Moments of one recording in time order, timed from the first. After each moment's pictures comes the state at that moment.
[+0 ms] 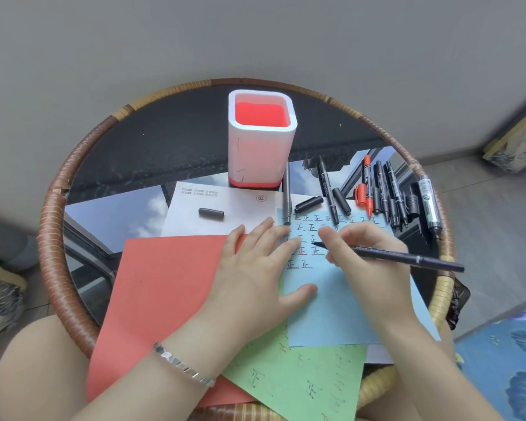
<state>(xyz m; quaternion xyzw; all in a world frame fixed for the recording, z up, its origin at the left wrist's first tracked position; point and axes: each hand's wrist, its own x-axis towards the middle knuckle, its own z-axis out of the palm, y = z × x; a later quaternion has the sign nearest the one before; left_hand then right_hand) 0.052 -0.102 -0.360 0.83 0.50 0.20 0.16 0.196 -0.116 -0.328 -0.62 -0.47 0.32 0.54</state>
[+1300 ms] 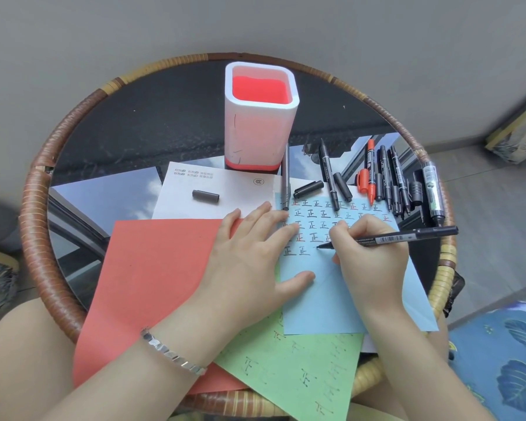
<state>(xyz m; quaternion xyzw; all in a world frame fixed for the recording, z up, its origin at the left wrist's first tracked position) 0.053 -0.101 -0.361 0.83 0.50 0.20 0.16 0.201 -0.108 -0.354 -0.69 -0.47 0.19 0.51</state>
